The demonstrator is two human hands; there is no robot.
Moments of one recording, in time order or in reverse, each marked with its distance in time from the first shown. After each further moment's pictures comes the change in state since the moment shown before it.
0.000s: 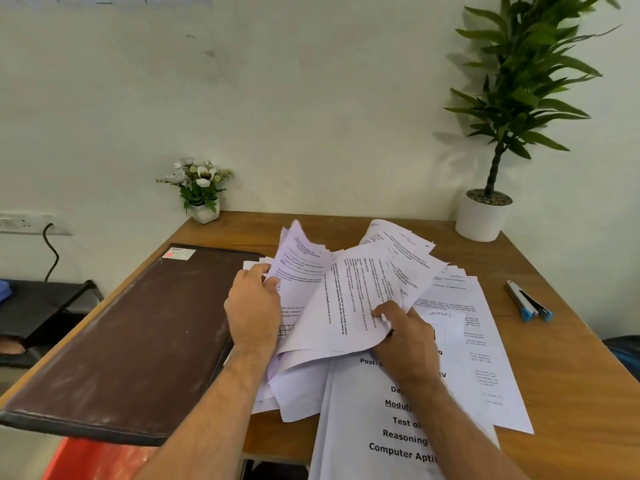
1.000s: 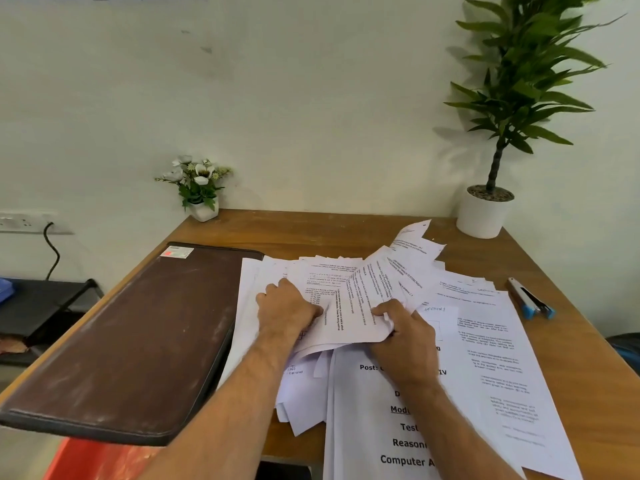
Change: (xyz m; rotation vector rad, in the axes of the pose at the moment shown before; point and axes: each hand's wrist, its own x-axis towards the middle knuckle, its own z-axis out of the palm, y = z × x) left_hand -0.001 0.019 0.042 0.277 -0.511 -0.181; right_hand -0.006 0.010 0.006 0.102 0.079 -0.033
